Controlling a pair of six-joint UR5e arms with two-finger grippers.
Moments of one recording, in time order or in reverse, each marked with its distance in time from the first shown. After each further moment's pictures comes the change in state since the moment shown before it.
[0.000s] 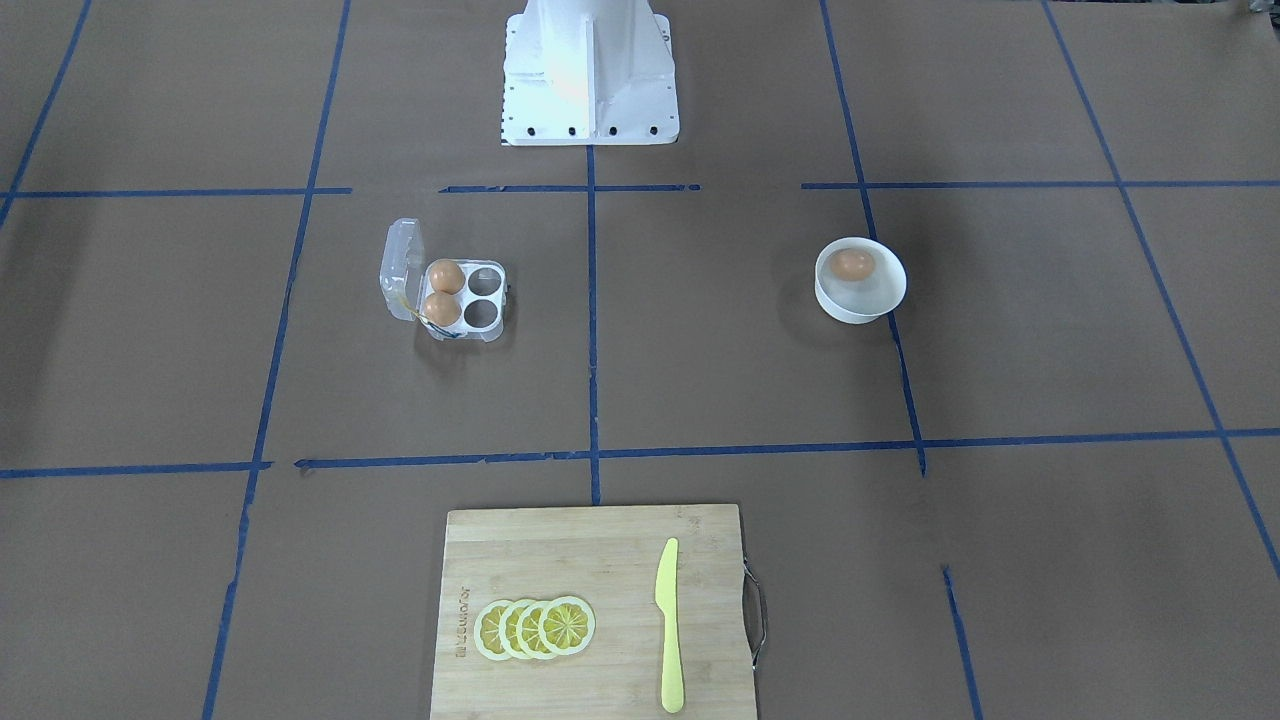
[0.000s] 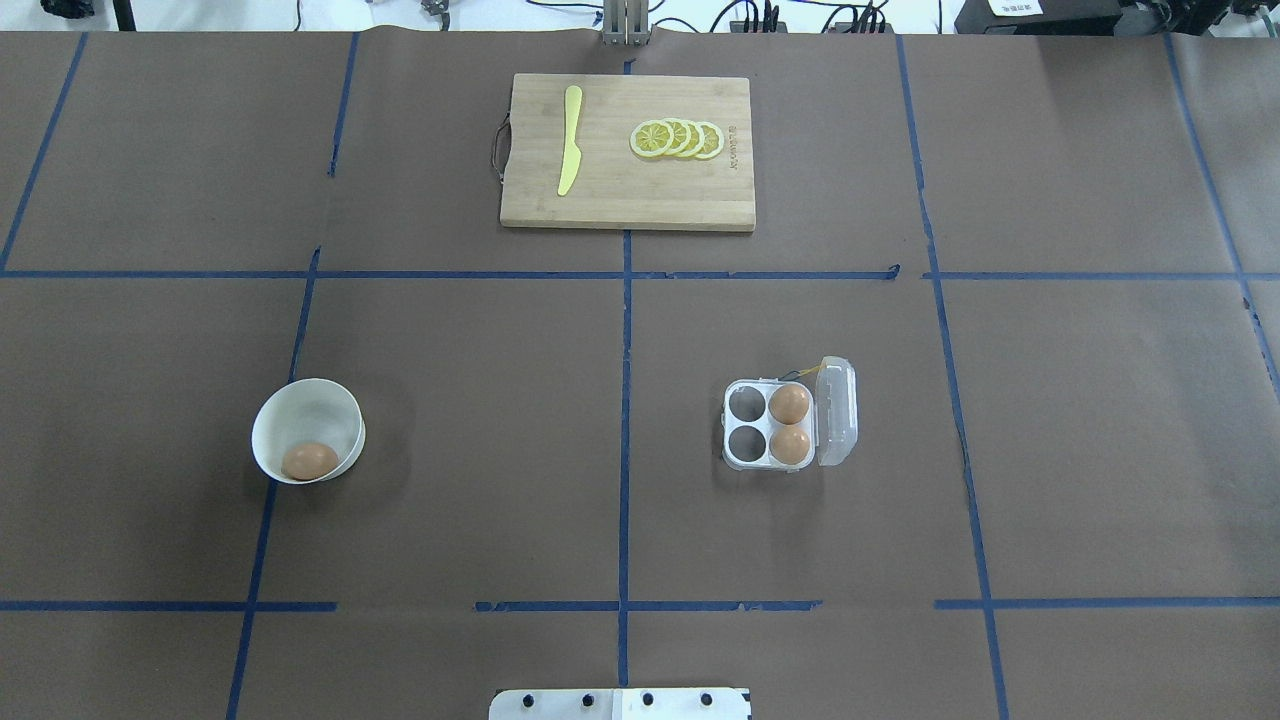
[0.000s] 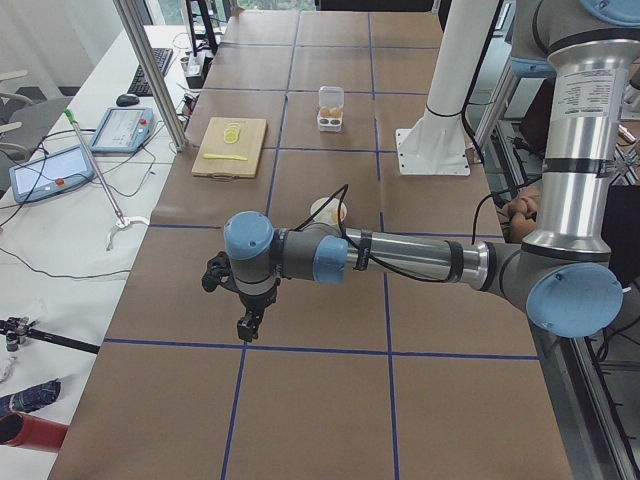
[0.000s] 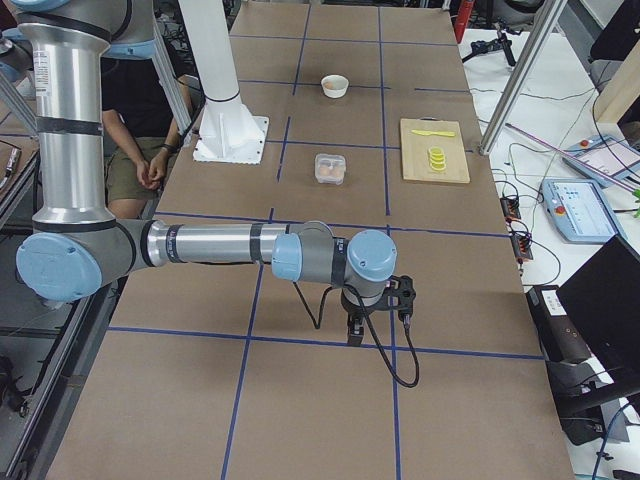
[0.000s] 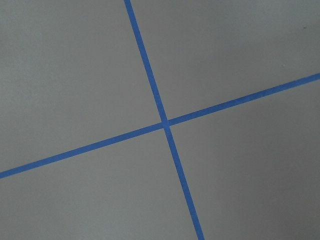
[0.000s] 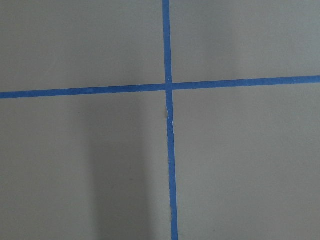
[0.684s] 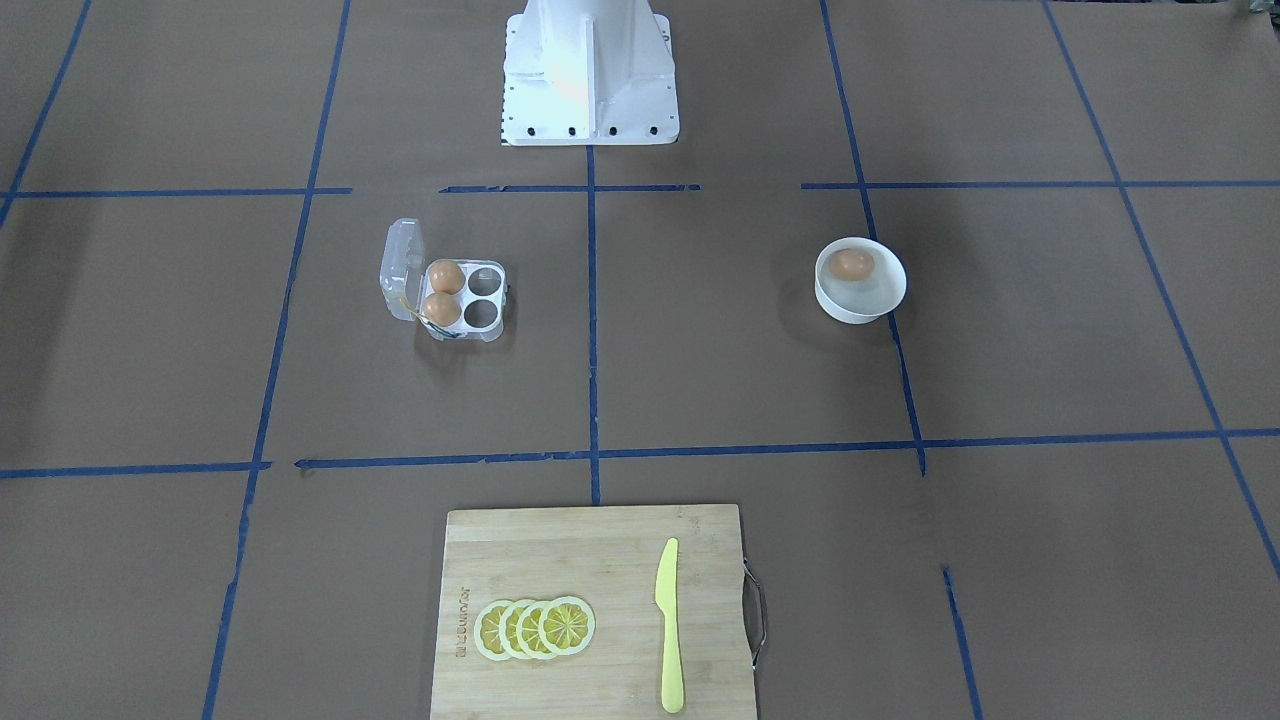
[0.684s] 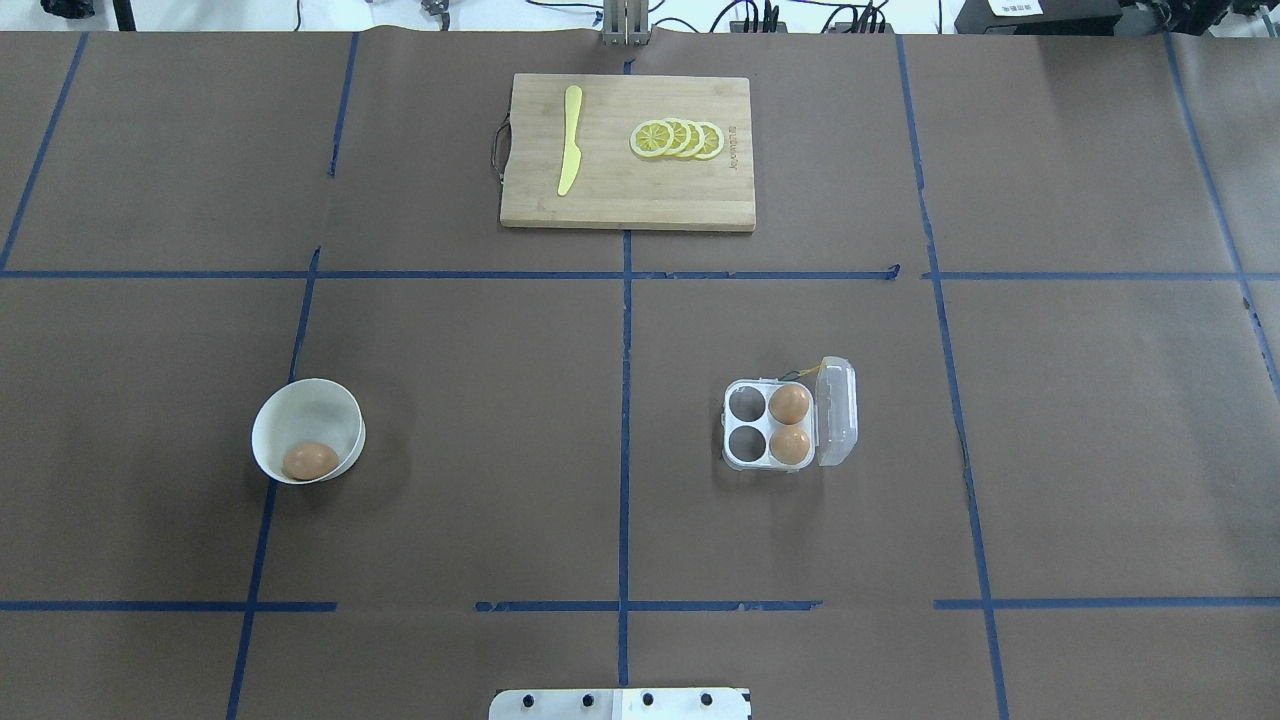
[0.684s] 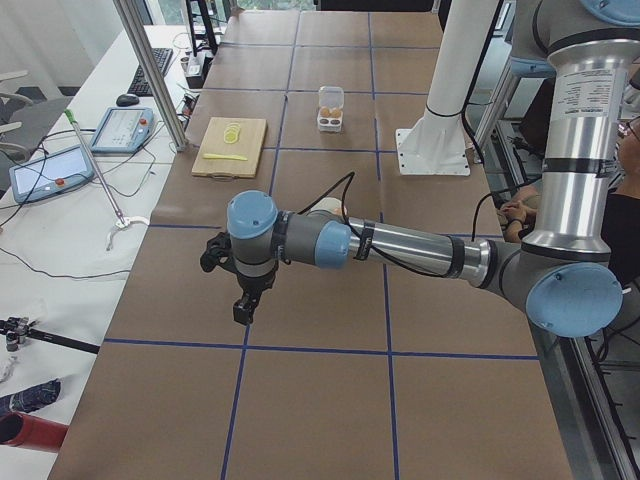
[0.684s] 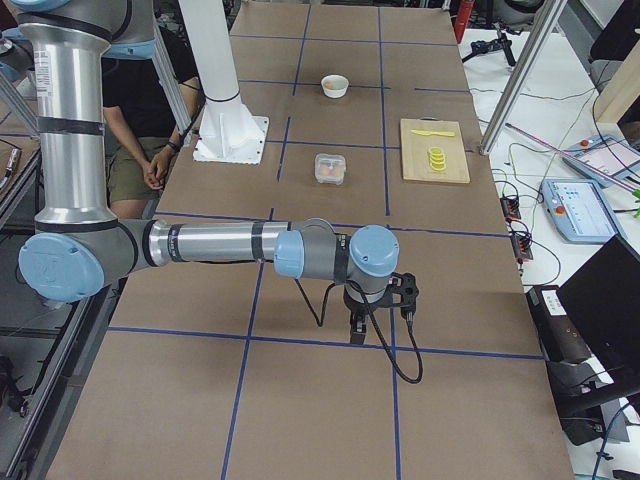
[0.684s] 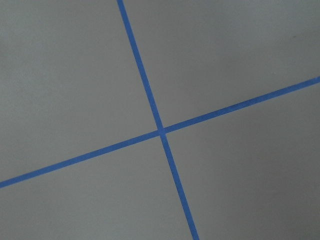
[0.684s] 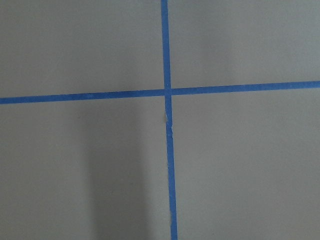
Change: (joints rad) left arm 0.004 -0.006 -0.098 -0.013 -0.004 -0.039; right arm -0.001 0.018 0.010 -0.001 -0.014 0.025
